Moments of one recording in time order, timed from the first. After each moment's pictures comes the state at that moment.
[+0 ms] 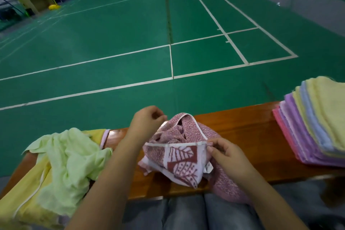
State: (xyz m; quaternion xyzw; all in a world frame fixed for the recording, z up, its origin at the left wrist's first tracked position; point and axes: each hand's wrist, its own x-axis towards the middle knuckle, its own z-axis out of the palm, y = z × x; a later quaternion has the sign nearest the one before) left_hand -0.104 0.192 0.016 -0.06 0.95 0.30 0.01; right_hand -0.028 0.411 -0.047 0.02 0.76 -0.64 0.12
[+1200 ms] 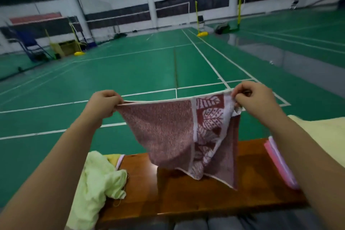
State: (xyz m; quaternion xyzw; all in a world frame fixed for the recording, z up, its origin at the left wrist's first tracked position) left_hand -0.069 0.092 0.176 -0.11 0.87 0.45 -0.19; right_hand -0.071 0.463 0.144 -0.07 0.85 -0.47 -0.23
